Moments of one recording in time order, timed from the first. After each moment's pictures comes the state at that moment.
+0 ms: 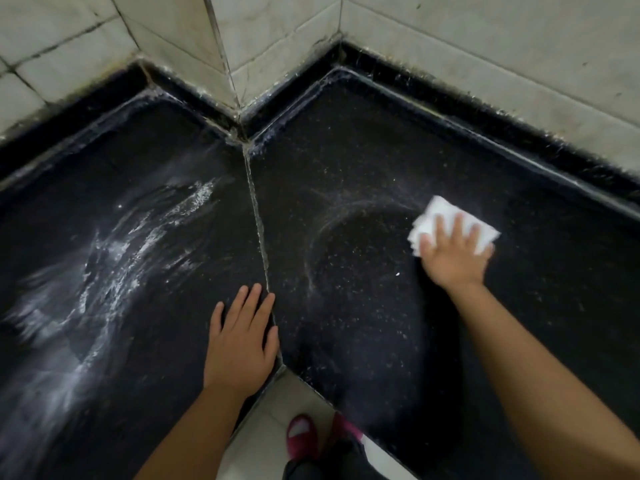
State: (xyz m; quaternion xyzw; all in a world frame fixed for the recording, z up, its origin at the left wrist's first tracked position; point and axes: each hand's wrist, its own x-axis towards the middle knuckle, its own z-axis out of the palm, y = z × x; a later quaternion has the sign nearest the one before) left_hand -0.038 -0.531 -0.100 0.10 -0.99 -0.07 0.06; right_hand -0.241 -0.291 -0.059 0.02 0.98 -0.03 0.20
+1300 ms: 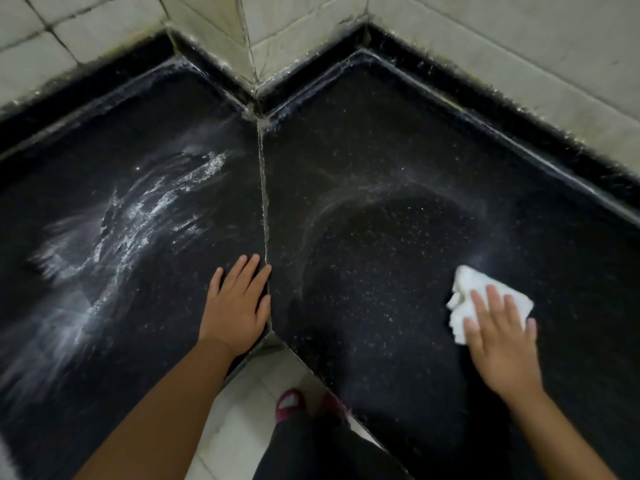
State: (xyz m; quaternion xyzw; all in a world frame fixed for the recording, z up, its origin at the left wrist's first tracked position) left_hand -0.037 -0.526 -0.095 0.12 -0.99 -0.07 0.02; right_hand -0.146 -0.182 -0.066 -0.10 0.98 -0.05 0.17
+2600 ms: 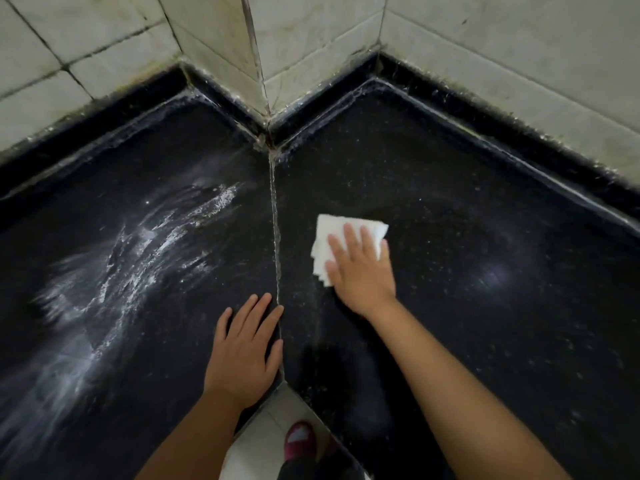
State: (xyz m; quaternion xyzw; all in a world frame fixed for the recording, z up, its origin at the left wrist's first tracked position) left_hand -0.039 -0.532 -0.090 0.12 -0.99 -0.11 -0.01; right_hand -0.215 -0.408 -0.076 -0.30 0.94 -0.04 0.17
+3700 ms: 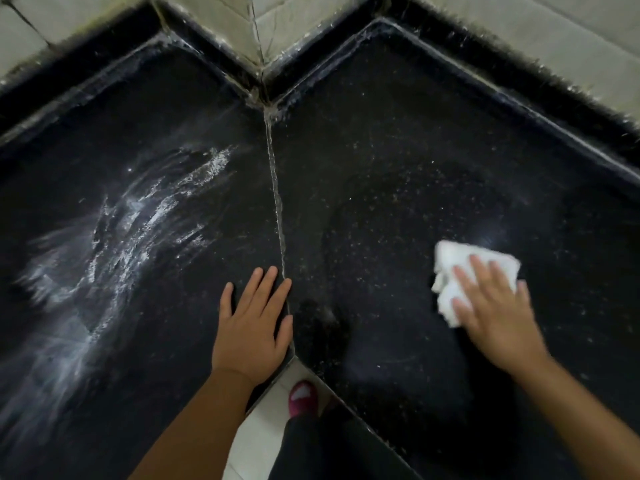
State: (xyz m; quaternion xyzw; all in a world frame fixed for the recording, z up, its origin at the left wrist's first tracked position) left_hand -0.039 -0.532 -0.095 0.11 -0.99 -0.10 0.00; right_hand -0.186 -0.247 -0.064 -0.23 0.95 0.00 0.20
